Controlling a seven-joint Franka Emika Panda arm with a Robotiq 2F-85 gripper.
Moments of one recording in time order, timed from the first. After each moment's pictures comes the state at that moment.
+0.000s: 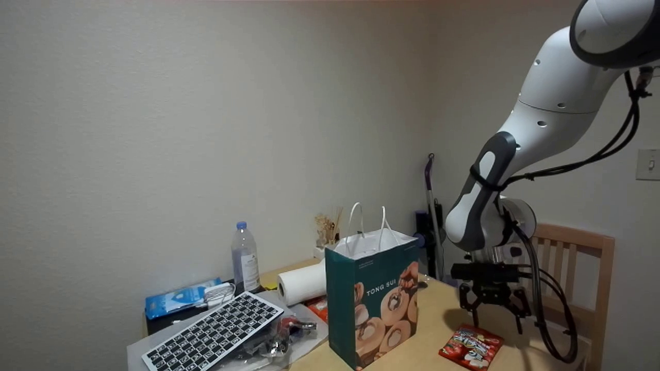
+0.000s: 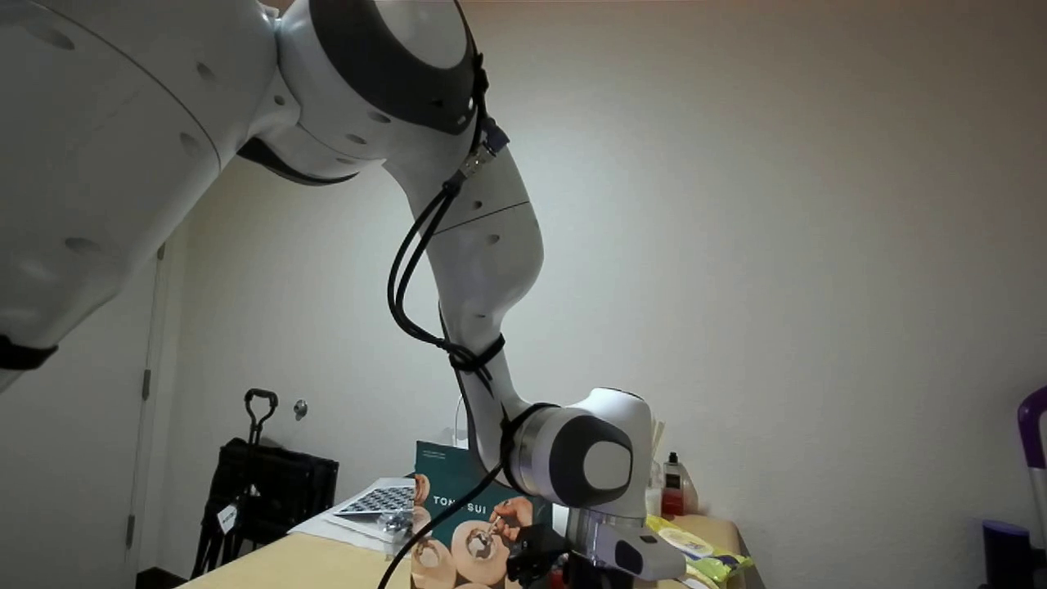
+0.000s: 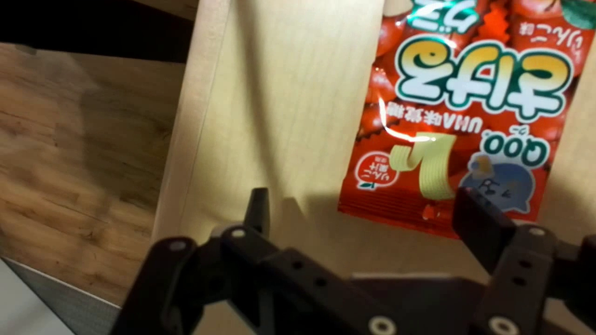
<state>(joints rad) -0.12 0.46 -0.25 -2.25 0.13 2.46 0.83</state>
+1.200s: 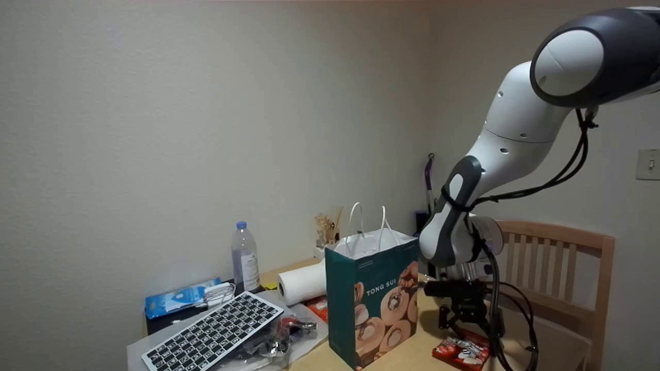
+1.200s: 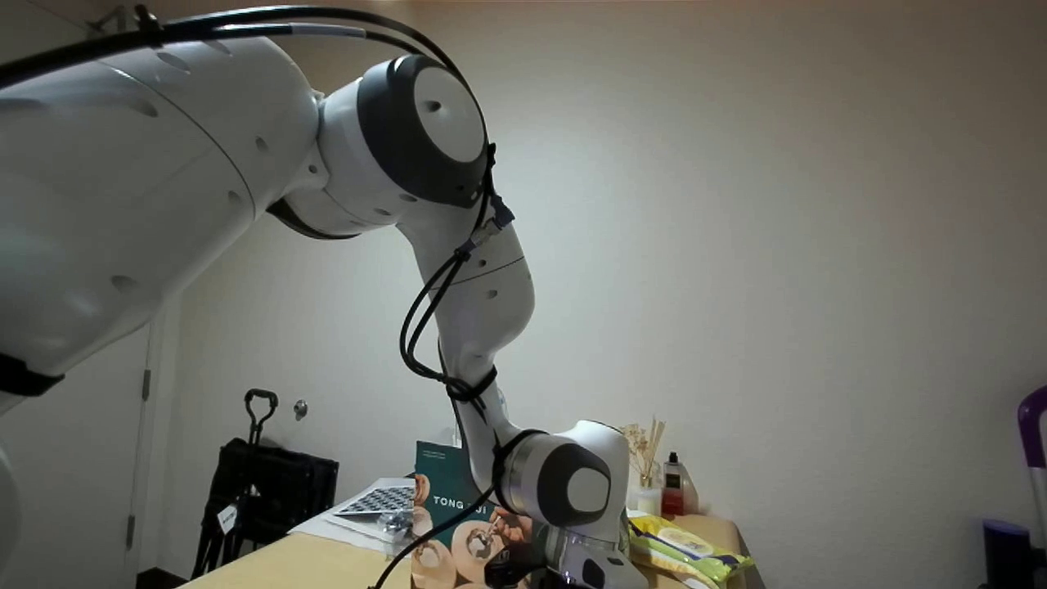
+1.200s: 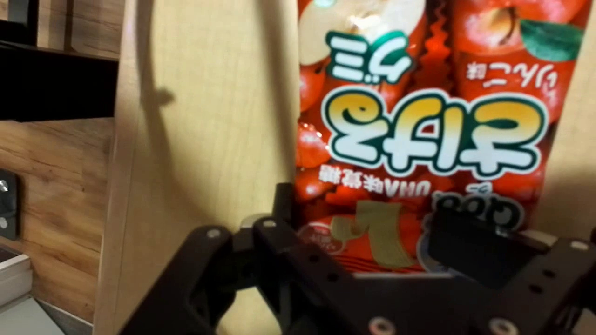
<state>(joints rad) -0.07 0.63 -0.21 -2.09 0.21 2.36 0.94</state>
